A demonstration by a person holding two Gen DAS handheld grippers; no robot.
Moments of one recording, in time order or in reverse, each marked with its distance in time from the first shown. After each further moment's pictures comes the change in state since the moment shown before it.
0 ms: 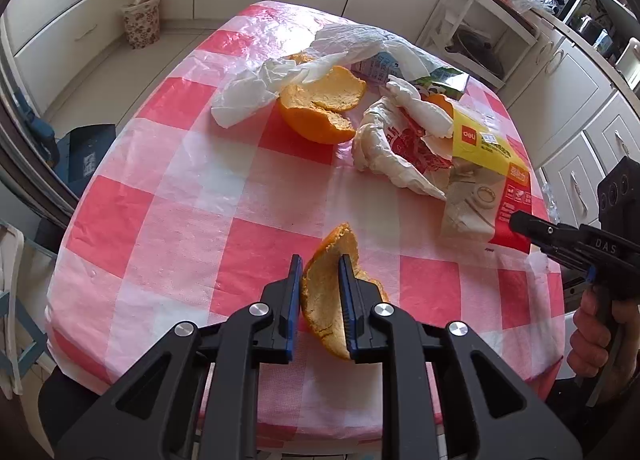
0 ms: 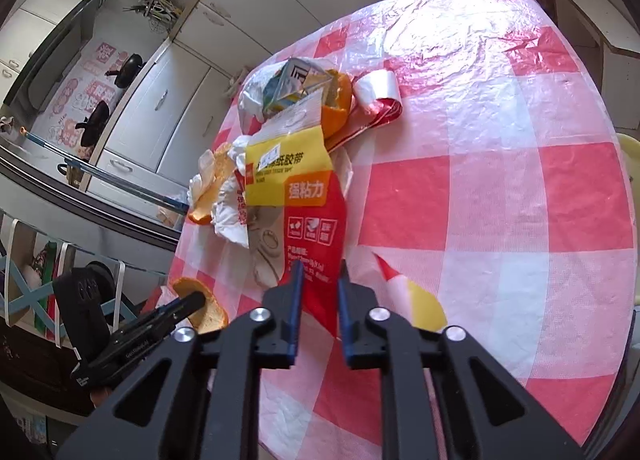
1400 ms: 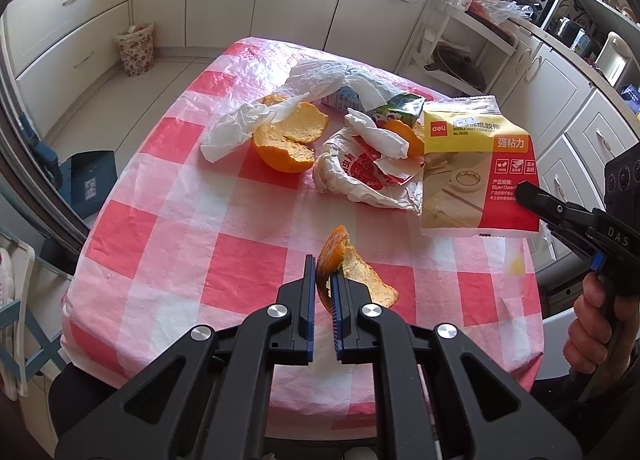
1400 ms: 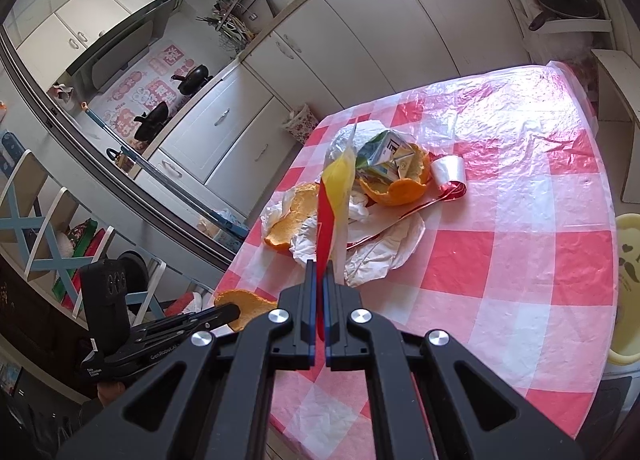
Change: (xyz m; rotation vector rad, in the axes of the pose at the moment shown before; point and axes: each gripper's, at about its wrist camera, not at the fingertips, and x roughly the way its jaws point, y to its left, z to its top) left arm -0.041 -0.022 -0.006 0.040 -0.090 -0.014; right arm -0.040 0.042 -0.002 -0.194 -0.160 0.120
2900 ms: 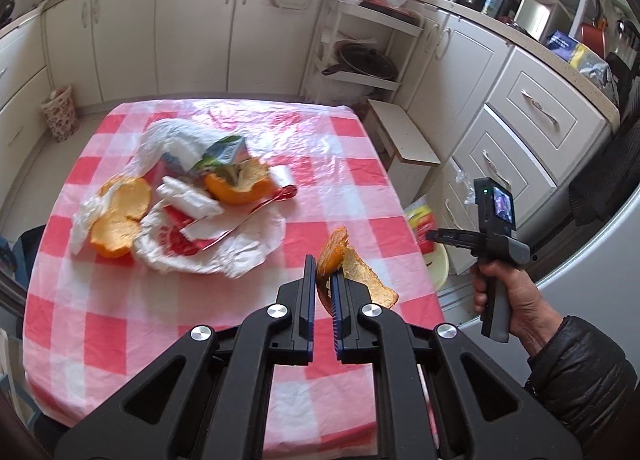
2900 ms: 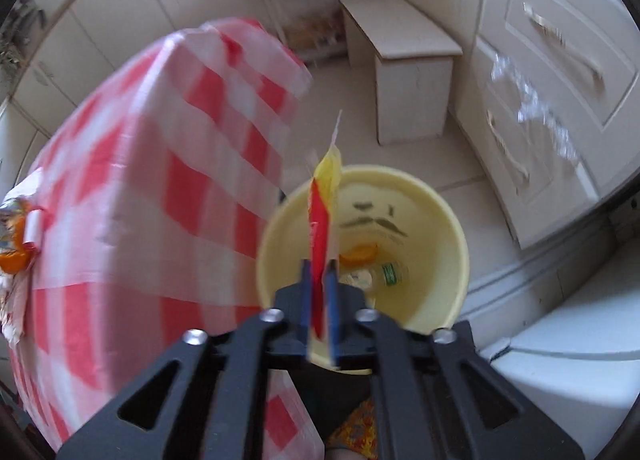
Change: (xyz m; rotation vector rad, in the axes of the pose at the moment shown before) left arm -0.007 -0.159 0.029 0.230 -0.043 -0.165; right arm -0.055 -0.249 -0.007 0.370 0.072 -0.781
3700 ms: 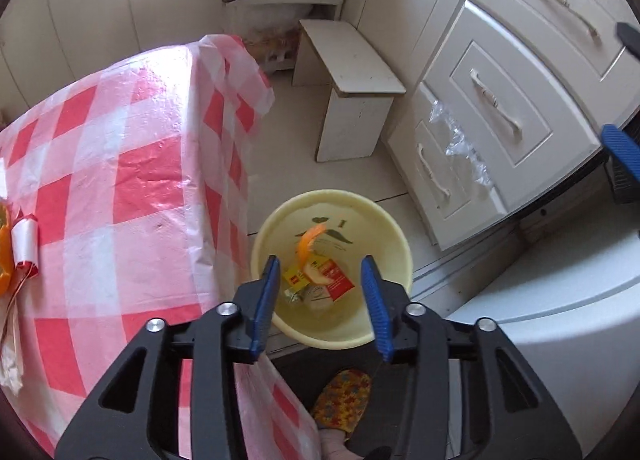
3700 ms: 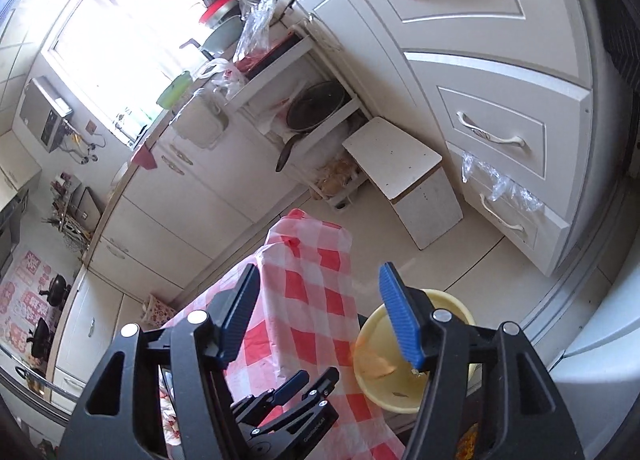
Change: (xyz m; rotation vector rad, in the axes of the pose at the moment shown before) left arm 0.221 -0.182 0.050 0.121 0.239 -0.030; right arm -0.189 -0.056 0.030 0.317 -0.447 0.332
